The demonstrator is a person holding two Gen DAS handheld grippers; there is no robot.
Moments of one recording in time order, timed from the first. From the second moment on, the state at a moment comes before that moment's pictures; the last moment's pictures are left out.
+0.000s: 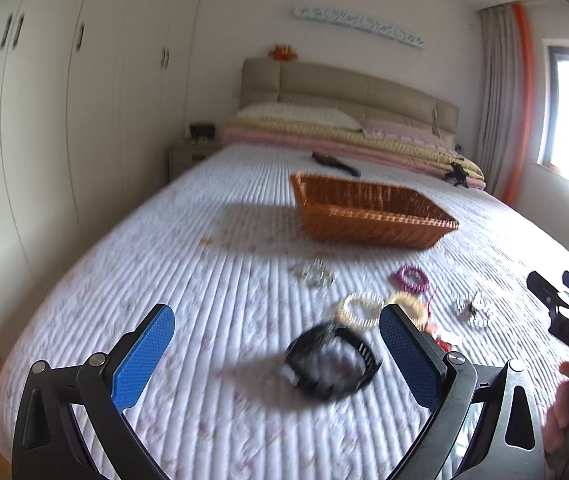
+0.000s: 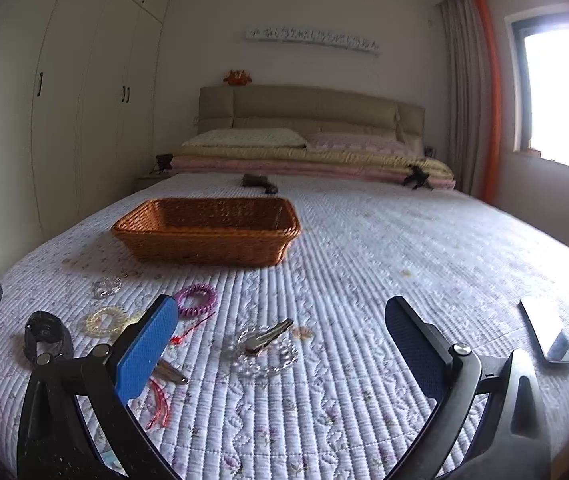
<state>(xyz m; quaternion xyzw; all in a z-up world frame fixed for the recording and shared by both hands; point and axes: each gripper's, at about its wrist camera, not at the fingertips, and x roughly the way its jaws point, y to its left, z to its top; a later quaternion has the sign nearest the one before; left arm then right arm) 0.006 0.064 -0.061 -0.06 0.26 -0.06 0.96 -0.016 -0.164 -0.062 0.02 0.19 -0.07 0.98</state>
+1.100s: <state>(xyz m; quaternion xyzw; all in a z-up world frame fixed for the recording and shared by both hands) 0.060 0.037 -0.108 -0.08 0.42 -0.15 0.89 0.067 -0.197 -0.120 0.03 0.42 -0.04 0.91</state>
